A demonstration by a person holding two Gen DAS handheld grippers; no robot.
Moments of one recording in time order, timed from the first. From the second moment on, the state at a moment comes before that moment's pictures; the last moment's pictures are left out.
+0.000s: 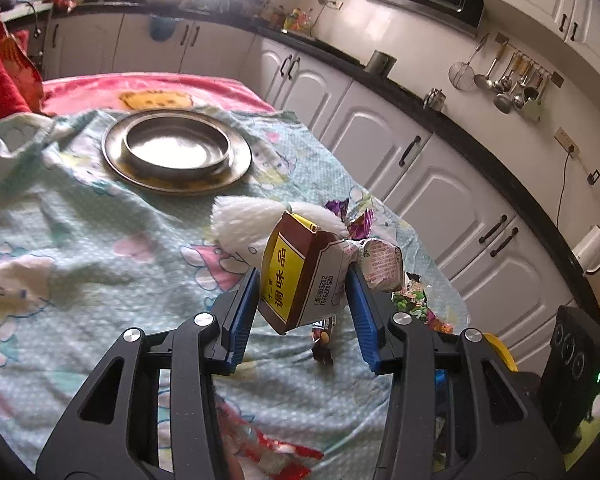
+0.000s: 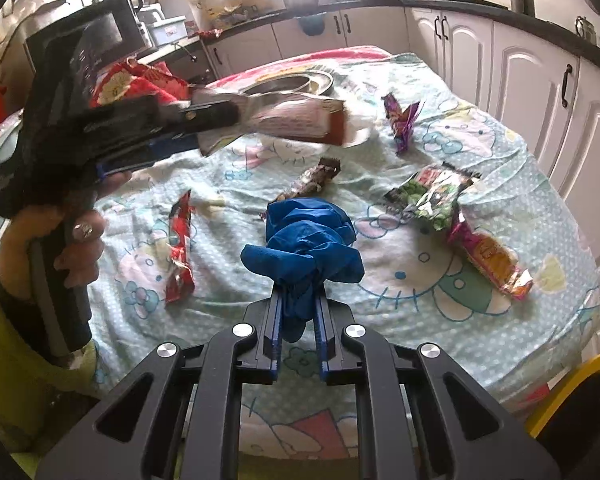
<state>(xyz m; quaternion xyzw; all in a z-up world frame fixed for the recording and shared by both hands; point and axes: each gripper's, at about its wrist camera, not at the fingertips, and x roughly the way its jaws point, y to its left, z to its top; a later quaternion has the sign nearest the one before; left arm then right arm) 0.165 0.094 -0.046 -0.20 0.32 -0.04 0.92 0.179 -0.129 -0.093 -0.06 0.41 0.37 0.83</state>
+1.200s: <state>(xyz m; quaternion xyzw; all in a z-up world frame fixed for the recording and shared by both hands) 0.140 0.022 -0.010 -0.16 0.30 -0.12 0.93 0.164 -0.241 -0.015 0.01 0.31 0.28 0.91</state>
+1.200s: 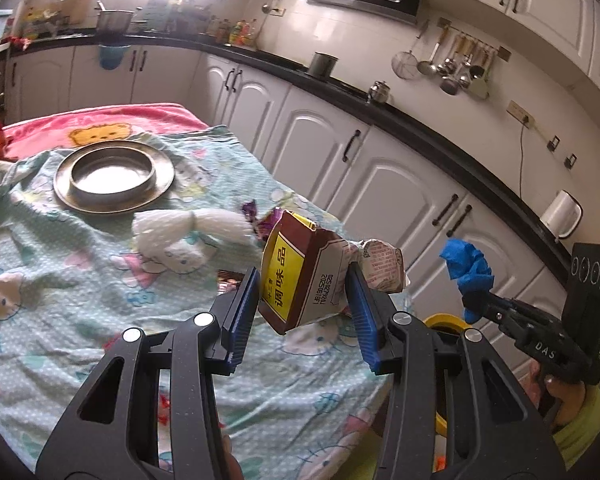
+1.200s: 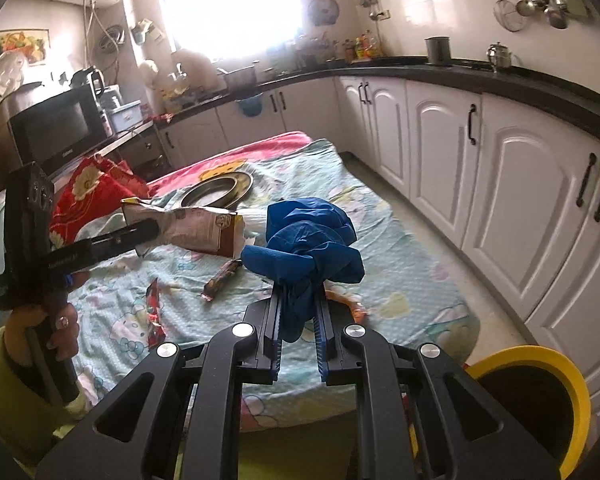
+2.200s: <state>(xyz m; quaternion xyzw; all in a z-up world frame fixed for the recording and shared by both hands) 0.141 -0.100 -0.017 -0.06 0.32 -0.20 0.93 0.130 -0.352 -0.021 0.06 0.30 0.17 0.94</state>
